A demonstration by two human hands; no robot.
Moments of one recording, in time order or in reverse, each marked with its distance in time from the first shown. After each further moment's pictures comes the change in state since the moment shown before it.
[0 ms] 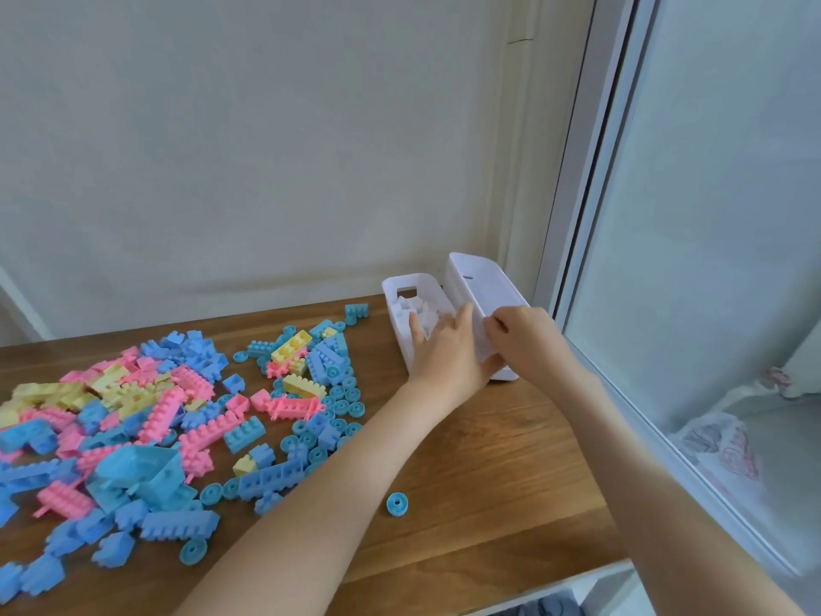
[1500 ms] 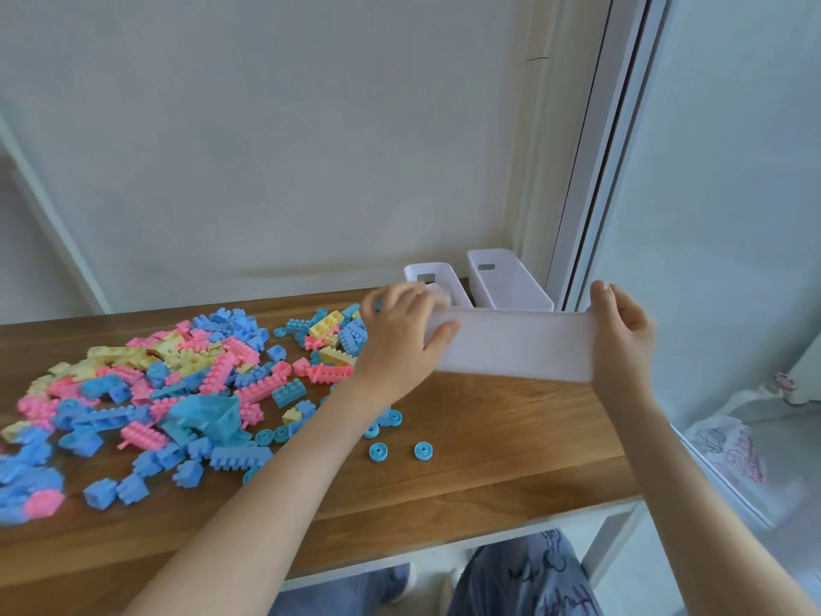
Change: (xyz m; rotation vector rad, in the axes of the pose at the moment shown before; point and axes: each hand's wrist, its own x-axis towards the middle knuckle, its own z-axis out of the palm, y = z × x) left_hand -0.074 -0.052 -0.055 0.040 0.532 0.319; right_hand -0.078 0.006 -0.041 0.906 0.480 0.065
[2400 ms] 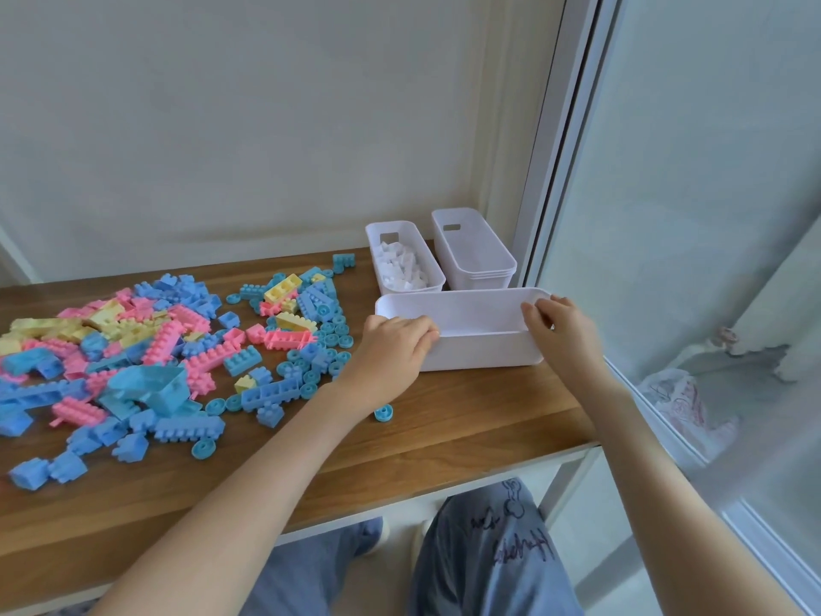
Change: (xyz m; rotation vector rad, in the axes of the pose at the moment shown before) left_hand -0.035 0.029 0.028 -0.112 -0.394 -0.101; right_hand -0.008 0.052 -0.025 -0.791 -0.268 -0.013
